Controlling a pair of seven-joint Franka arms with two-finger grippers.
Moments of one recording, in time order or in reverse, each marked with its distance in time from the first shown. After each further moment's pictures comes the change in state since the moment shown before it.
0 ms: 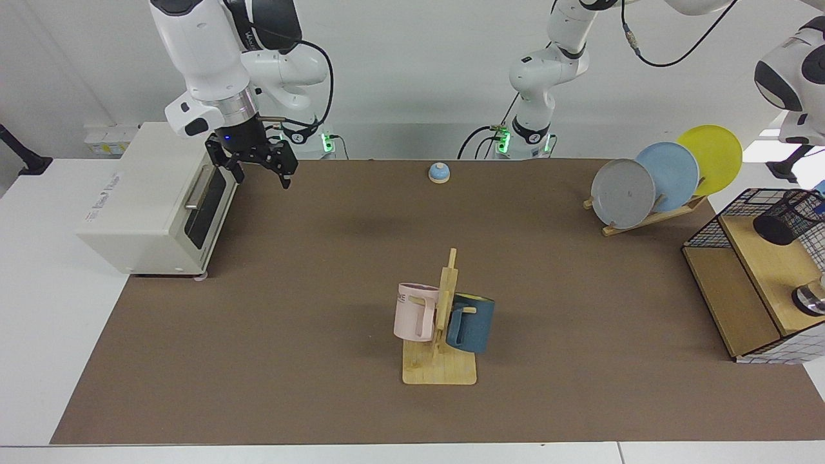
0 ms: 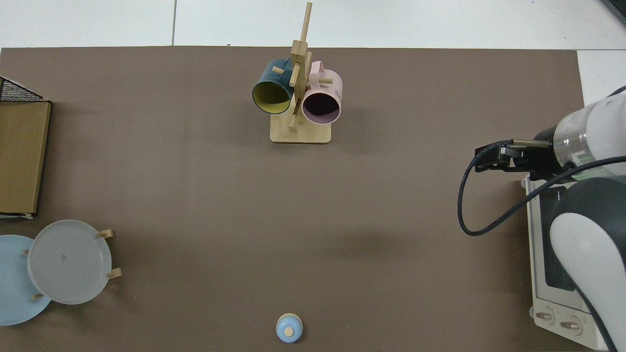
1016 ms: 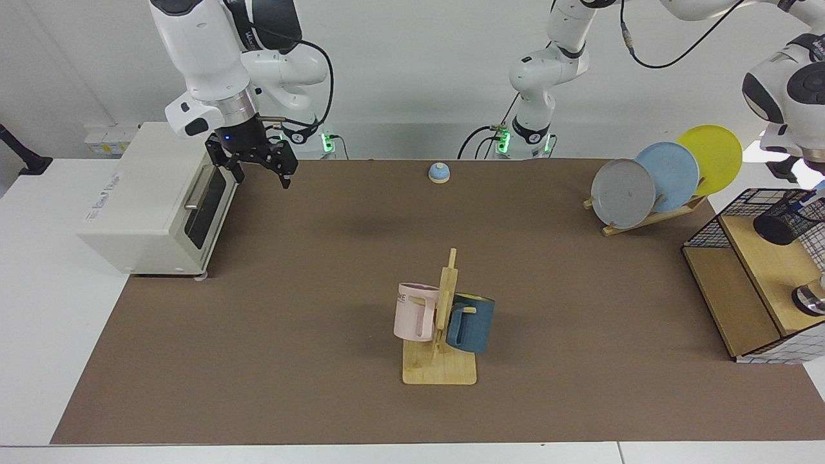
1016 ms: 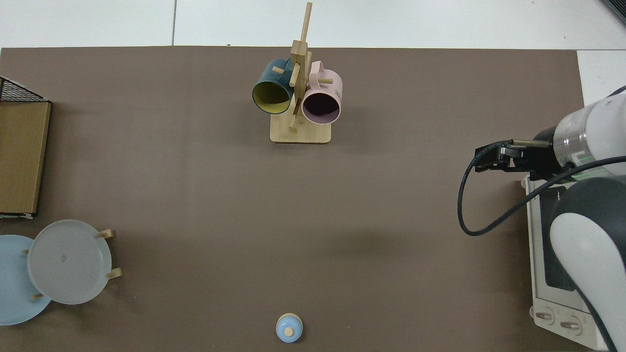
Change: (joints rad) left arm -0.002 -0.017 0.038 -0.125 -0.006 0.028 0.001; right arm 0.000 0.000 0.000 0.000 0.000 0.000 0.000
